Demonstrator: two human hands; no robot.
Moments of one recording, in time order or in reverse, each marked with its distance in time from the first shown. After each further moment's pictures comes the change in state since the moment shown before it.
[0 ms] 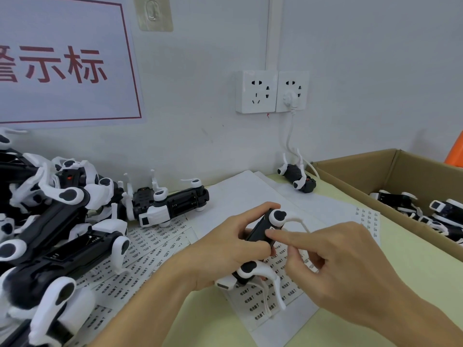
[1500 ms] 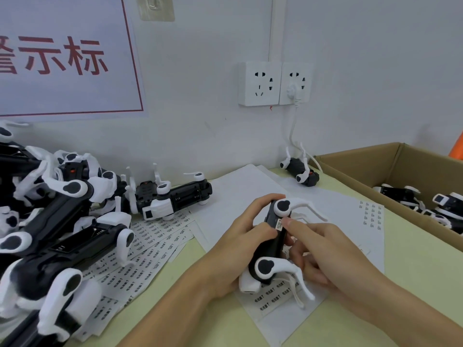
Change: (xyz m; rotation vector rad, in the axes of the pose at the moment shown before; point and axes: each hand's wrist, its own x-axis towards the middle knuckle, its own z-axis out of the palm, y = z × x) left_hand 0.008 -0.026 0.016 -0.283 0.061 0.094; right_hand 0.008 0.000 0.025 0.997 -0.209 0.866
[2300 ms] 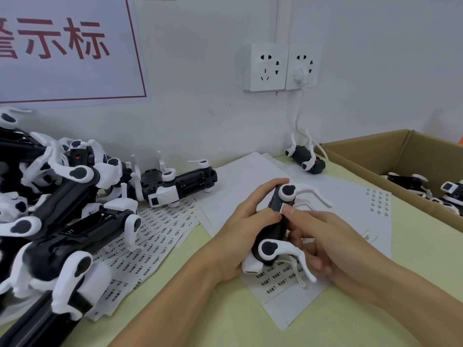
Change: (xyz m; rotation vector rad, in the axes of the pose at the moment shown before) left_hand 0.001 -0.006 -0.005 -0.048 0.034 0.032; right_hand 0.005 0.009 0.002 0.118 -0.140 -0.042
